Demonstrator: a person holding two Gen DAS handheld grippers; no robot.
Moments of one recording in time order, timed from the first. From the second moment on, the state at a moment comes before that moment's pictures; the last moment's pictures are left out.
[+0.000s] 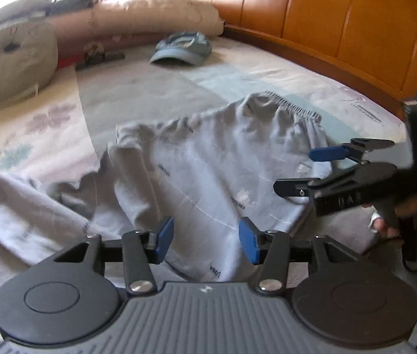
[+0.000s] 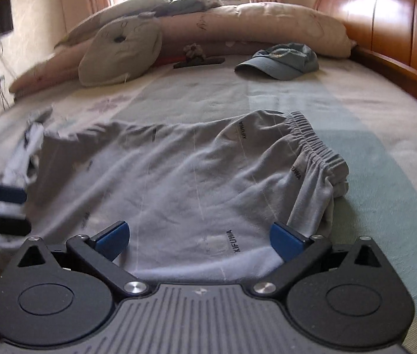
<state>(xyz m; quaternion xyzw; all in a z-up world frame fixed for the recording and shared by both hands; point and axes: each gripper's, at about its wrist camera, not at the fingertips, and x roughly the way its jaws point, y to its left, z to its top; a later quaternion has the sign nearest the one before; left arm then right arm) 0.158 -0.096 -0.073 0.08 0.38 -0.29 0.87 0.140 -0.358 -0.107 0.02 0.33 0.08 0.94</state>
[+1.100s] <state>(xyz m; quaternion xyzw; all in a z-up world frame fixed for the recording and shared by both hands) 0.282 0.120 -0.112 -0.35 0.37 -0.12 0.85 0.127 -0.357 -0.114 0.01 0.29 0.08 0.95</state>
